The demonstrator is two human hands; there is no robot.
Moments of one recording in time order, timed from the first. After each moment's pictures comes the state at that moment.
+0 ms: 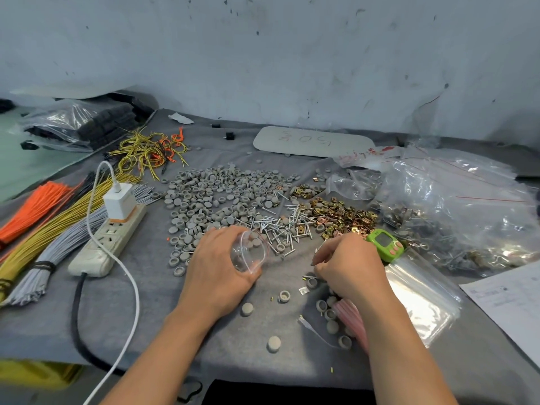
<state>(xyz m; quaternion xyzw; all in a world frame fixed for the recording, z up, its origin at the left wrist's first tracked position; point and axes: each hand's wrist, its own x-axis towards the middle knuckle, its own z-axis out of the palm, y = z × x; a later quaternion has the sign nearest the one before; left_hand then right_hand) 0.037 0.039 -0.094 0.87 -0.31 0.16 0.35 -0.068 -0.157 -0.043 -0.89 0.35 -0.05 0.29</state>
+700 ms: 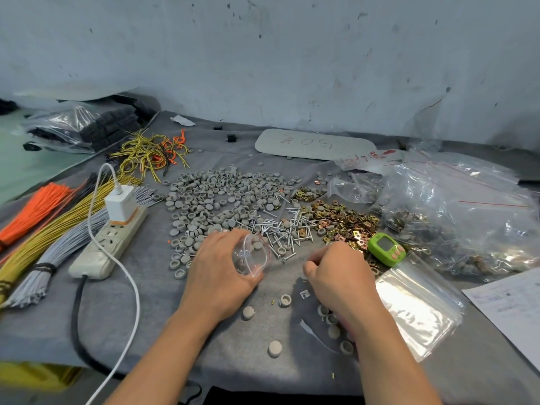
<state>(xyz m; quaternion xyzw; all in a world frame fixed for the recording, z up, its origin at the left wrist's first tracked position) 0.039 0.038 -0.095 0.87 -0.31 0.16 0.34 -0.071 -0.134 -0.042 -0.92 0.31 -0.06 0.25</state>
